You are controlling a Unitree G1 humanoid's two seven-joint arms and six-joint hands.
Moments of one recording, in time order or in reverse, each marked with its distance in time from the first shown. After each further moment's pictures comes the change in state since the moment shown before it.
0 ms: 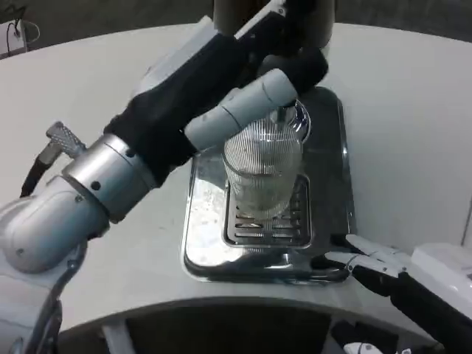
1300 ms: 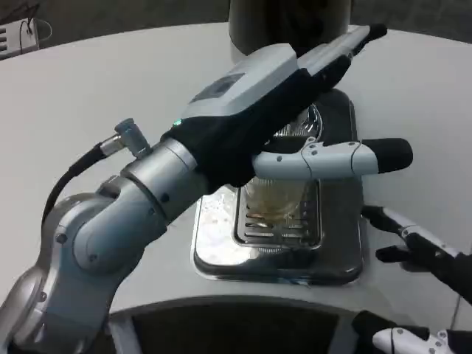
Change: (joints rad) left arm -0.079 -0.003 -0.190 0.069 0.378 -0.127 -0.044; right arm 0.057 0.177 -0.122 0.065 0.298 0.071 -0.127
